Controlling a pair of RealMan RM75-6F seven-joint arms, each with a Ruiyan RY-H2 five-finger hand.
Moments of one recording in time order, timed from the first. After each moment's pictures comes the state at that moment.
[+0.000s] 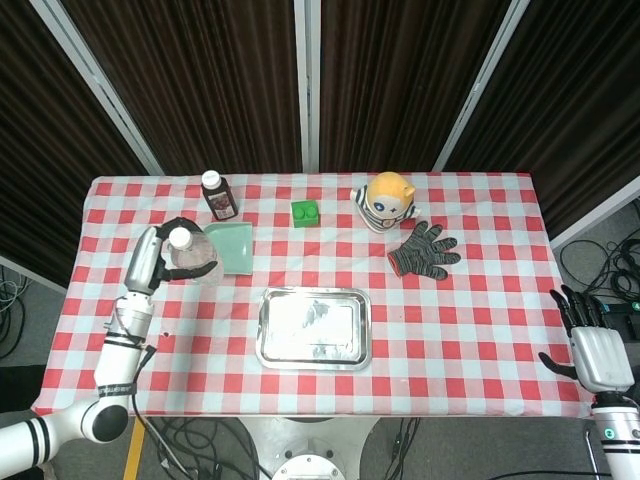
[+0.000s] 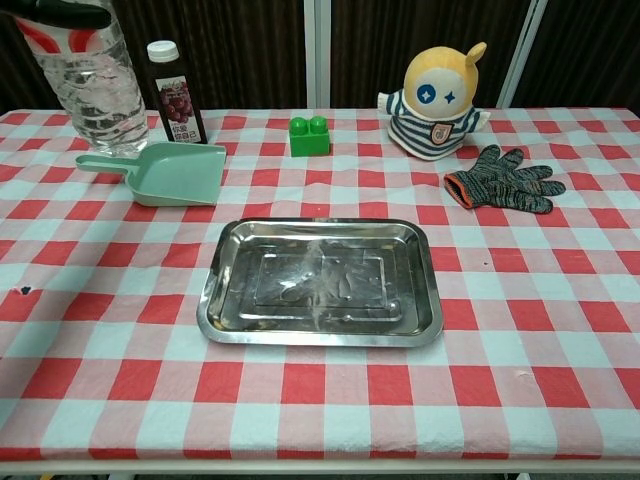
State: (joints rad) left arm -0.51 -1.42 -0.39 -1.72 1.15 1.18 -0.32; right arm 0.12 -1.20 0.05 -1.37 -1.46 1.36 0.08
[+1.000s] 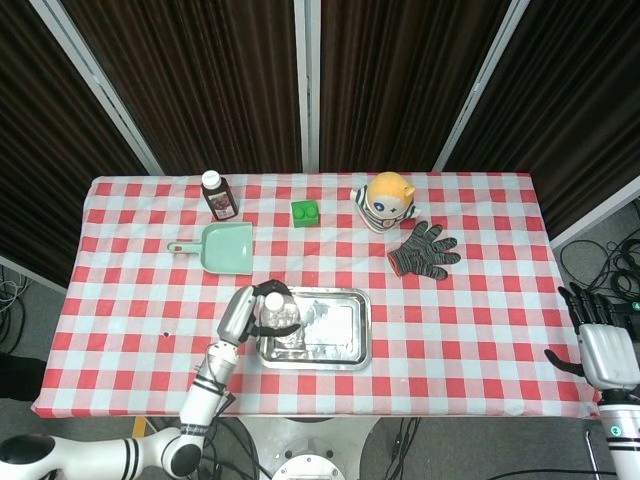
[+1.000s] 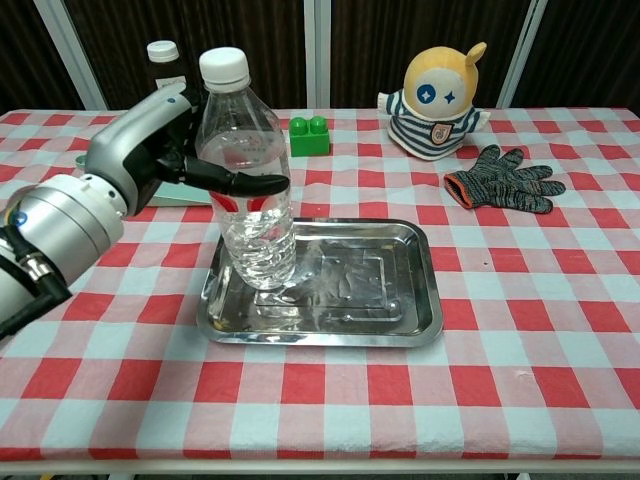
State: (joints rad) left arm -0.55 -1.87 -0.21 -1.50 1.30 1.24 -0.30; right arm 0.12 -1.19 0.06 -1.37 -1.43 1.35 0.10
